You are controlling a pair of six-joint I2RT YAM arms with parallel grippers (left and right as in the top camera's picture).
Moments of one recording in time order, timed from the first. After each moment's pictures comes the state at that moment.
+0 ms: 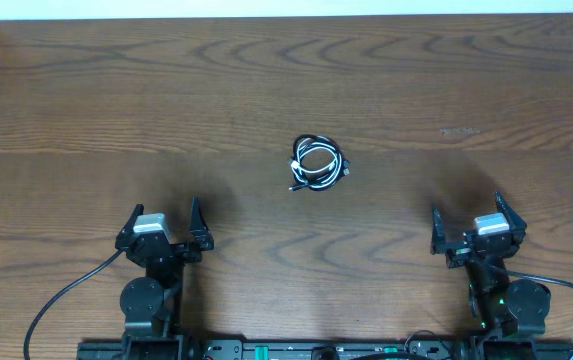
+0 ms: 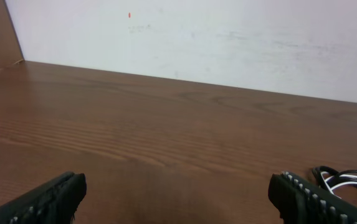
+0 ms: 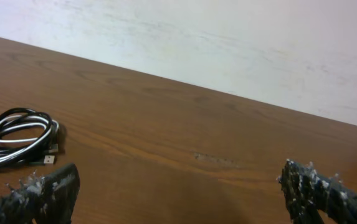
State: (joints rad) left arm -0.01 0.01 0.02 -0.11 -0.06 -0.11; right arm -0.01 0.01 0.01 -0.06 -0.16 -0.17
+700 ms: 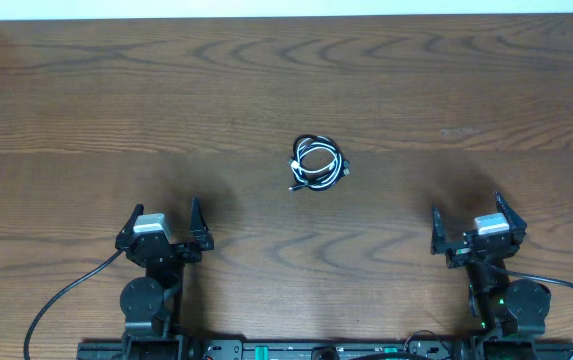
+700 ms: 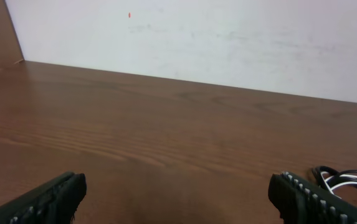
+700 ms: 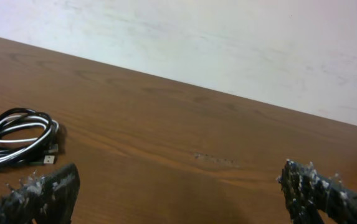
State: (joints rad) left arm -0.01 0.01 0.02 -0.11 -0.06 -0.11; right arm -0.01 0.01 0.01 -0.06 -0.16 -0.17
